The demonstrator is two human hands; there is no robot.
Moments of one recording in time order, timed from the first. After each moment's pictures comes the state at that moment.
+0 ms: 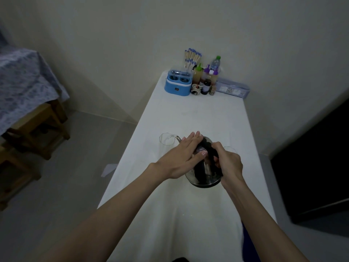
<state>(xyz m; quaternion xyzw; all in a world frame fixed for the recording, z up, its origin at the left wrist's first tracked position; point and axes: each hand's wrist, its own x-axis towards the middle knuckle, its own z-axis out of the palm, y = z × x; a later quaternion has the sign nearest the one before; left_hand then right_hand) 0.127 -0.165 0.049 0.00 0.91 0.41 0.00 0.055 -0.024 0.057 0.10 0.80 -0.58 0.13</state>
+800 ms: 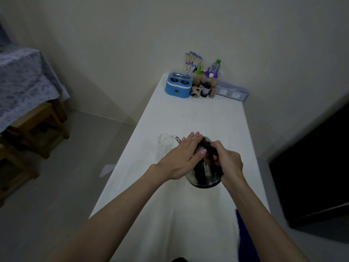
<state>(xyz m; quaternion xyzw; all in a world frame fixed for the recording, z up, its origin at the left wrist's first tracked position) 0.124 -0.155 0.045 0.00 0.91 0.42 -0.03 0.053 -0.019 0.069 0.09 0.80 -0.58 0.14</state>
